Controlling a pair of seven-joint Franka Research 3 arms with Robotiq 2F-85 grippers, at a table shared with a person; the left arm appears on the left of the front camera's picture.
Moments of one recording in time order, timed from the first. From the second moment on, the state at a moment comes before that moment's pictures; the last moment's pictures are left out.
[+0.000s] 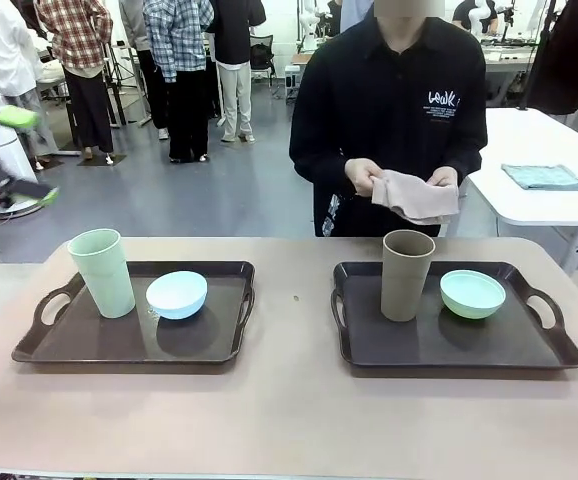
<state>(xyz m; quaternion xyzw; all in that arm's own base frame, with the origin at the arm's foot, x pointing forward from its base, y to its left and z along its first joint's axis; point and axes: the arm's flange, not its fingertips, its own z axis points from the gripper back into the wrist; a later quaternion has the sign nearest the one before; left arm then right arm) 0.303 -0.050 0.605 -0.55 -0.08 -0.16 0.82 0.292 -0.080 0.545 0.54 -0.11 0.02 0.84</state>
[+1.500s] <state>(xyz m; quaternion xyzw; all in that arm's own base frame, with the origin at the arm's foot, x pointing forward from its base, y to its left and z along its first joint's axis) 0.406 -0.367 0.537 -0.19 -0.06 -0.68 0.71 0.466 0.010 0.475 0.15 -0.06 0.00 0.99</state>
